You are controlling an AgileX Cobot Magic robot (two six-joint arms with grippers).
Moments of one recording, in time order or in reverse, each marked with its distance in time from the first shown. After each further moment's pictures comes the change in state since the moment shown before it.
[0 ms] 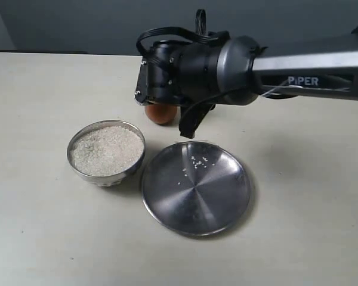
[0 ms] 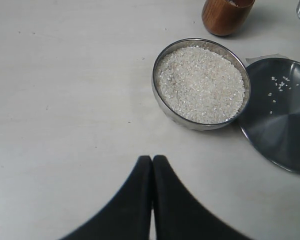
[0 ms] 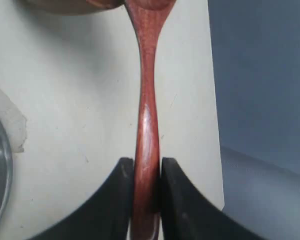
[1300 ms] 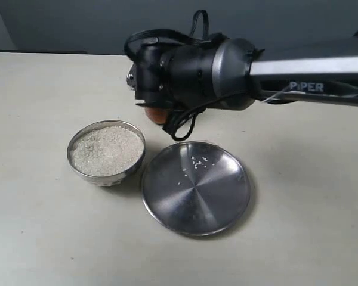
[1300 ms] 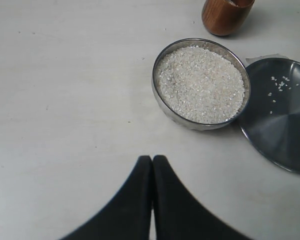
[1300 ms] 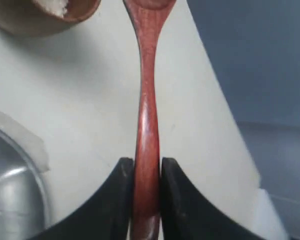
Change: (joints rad) left arm 0.000 0.000 0.000 0.000 0.000 0.000; right arm 0.046 -0.031 0.000 0.003 0.049 0.320
